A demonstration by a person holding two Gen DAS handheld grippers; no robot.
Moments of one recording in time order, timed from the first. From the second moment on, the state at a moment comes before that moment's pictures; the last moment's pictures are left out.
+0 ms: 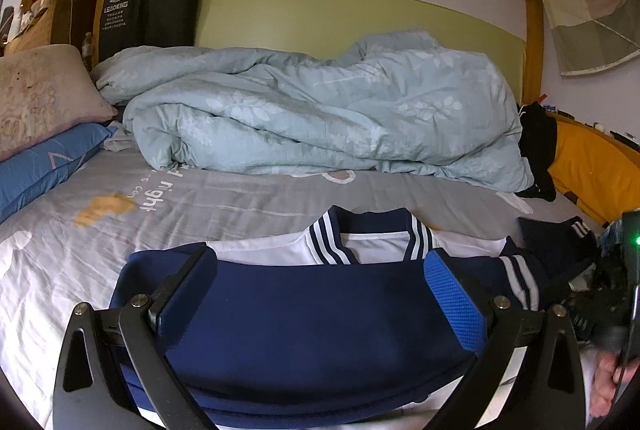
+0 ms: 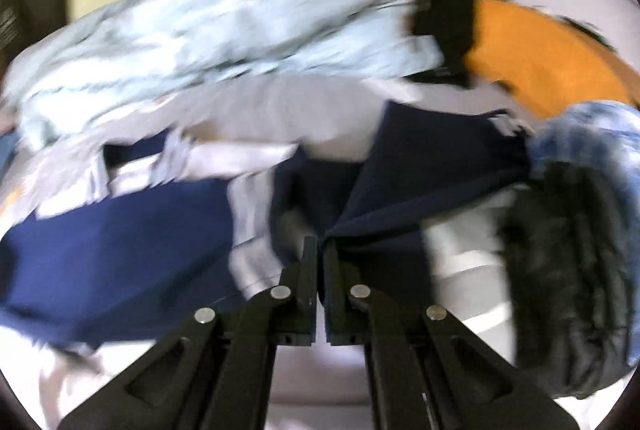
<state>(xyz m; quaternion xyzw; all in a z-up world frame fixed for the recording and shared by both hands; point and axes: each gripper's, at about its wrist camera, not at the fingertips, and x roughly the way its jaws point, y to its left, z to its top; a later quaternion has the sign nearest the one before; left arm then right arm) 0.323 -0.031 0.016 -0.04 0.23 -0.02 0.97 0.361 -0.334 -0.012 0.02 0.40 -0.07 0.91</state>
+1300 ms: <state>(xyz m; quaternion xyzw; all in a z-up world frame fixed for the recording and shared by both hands) 0.322 -0.034 0.016 -0.04 0.23 -0.03 0.97 0.377 -0.388 0.042 0.20 0.32 0.01 0.93</state>
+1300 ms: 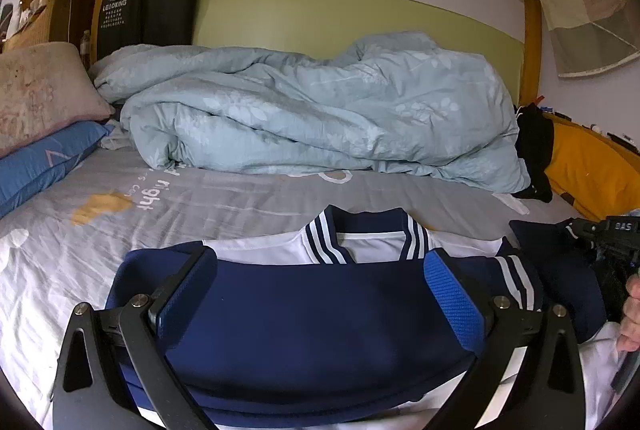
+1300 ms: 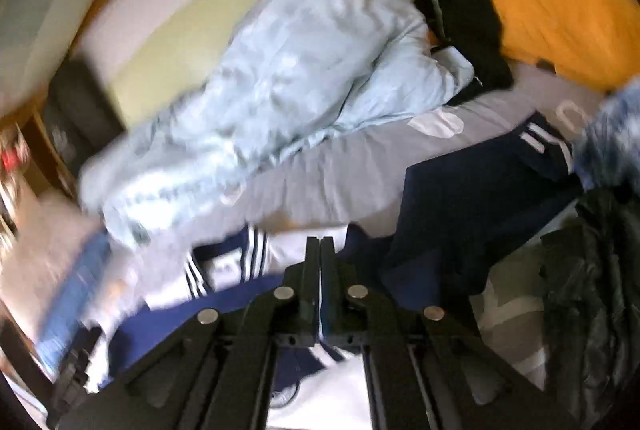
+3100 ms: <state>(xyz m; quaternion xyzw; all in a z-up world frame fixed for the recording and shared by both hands) 0.321 -0.047 0.013 -0.02 0.22 -0.03 0.97 0.377 -0.452 0.018 0.27 0.37 -0.12 0.88</state>
